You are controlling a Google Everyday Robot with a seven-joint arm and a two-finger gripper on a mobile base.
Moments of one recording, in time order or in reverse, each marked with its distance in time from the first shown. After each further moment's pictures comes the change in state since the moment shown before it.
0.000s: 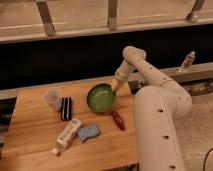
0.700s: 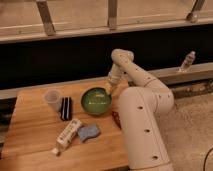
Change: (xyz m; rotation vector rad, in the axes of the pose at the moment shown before) arm -0.008 0.017 0.043 0.037 0.145 -0.047
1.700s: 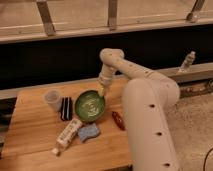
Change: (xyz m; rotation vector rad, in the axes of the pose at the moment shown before) arm 0.015 0.057 -0.008 0.060 -0.004 -0.123
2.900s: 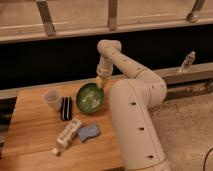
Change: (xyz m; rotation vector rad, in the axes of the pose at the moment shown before) arm -0.046 0.000 -0.022 0.057 0.008 -0.029
